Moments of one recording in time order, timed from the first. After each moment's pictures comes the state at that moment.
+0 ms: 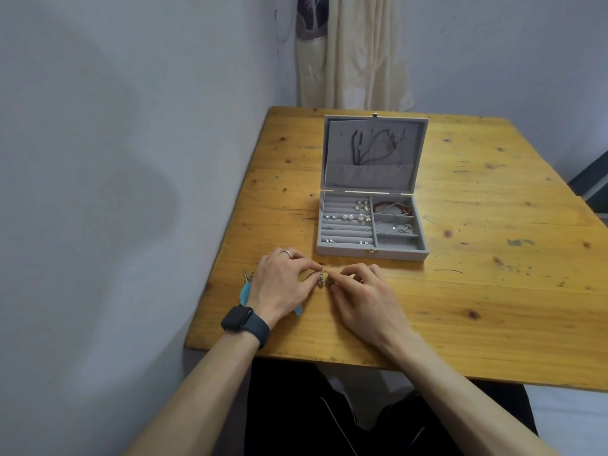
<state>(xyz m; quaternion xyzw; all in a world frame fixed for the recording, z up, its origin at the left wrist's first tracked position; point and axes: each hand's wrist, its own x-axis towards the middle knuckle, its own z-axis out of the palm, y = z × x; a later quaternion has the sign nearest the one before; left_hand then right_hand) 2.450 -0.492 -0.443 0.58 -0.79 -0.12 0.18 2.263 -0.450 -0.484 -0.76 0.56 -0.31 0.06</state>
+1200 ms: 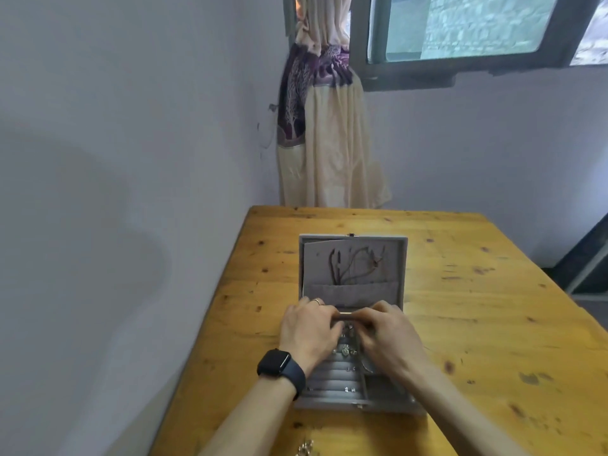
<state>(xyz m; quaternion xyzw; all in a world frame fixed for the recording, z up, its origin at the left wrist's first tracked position) 2.346 -0.646 -0.405 0.57 -0.81 -0.04 0.11 2.180 -0.618 -0.435 -0.69 0.66 -0.28 0.11</state>
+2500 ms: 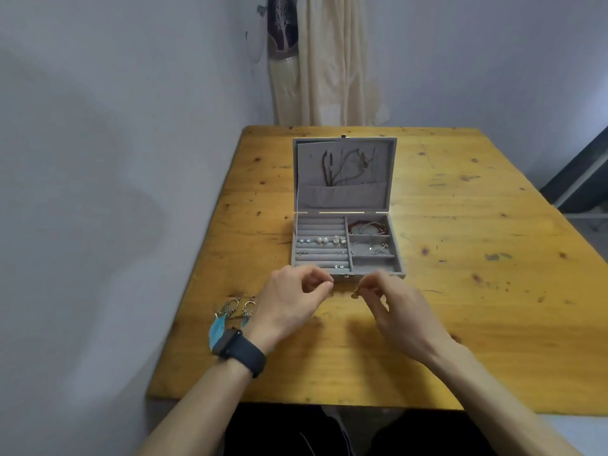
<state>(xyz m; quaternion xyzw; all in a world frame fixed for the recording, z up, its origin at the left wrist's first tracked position) 2.394 -0.503 -0.412 0.54 -0.75 -0.29 0.26 2.187 -0.458 -0.439 -0.71 0.60 -0.30 0.18</state>
